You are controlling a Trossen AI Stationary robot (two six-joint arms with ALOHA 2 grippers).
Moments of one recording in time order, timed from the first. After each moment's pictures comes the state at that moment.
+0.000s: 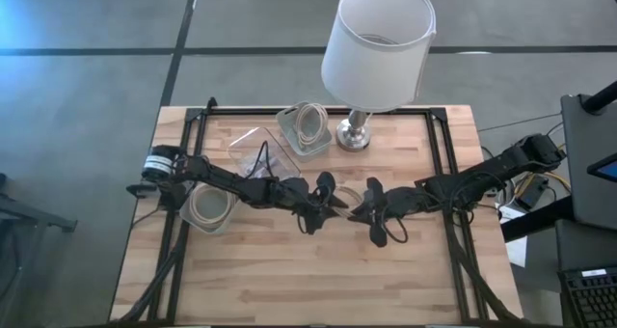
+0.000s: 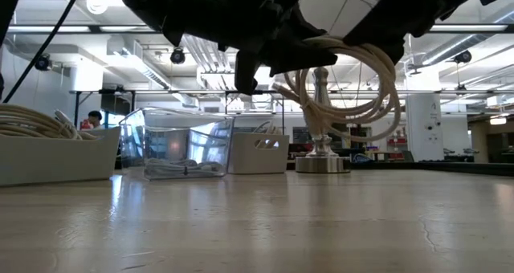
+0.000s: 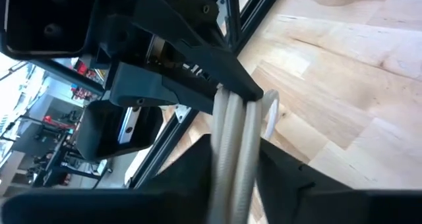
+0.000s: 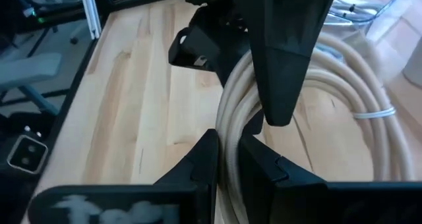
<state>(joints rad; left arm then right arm) -0.11 1.80 1.06 0.50 -0.03 0.93 0.30 1.21 0.66 0.02 0.18 0.40</state>
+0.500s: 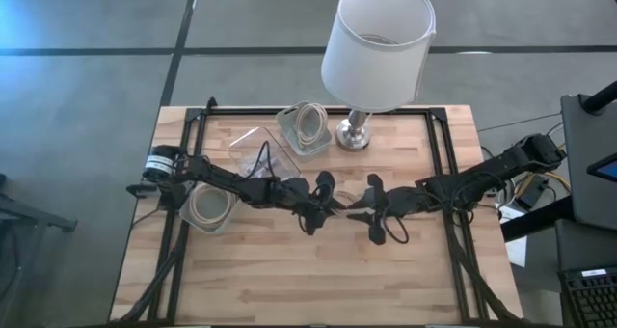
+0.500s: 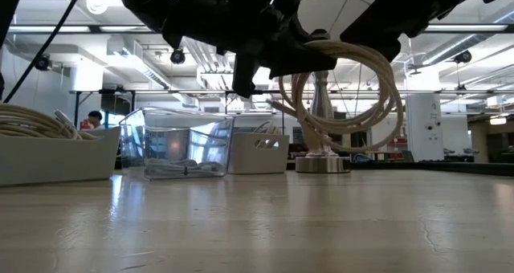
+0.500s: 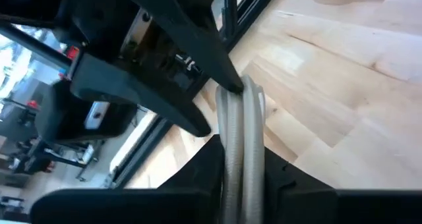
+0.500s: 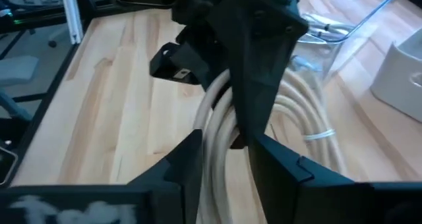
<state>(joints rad) -0.11 1.80 1.06 0.48 -0.03 0.87 0.30 1.21 0.66 0.02 0.26 0.34</state>
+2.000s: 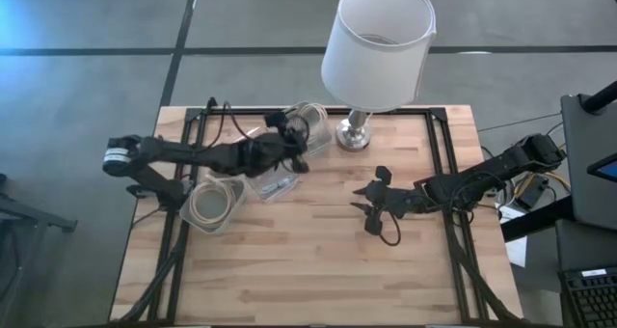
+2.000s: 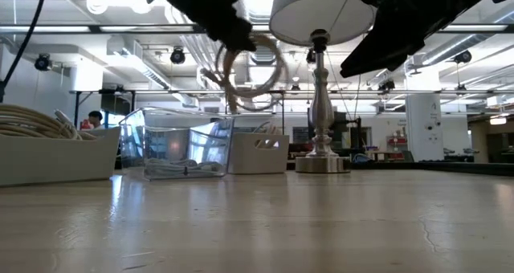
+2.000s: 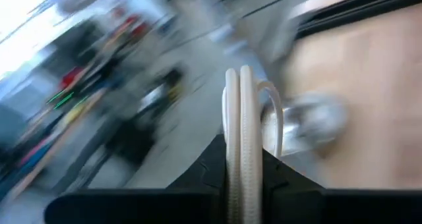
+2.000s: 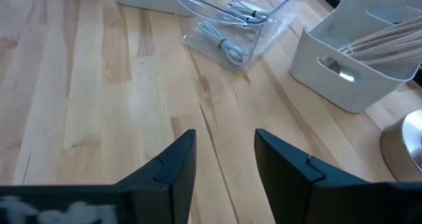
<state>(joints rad) 0.09 1.46 1.06 0.13 -0.69 0.48 0.30 1.21 0.66 -0.10 0.48 0.34</state>
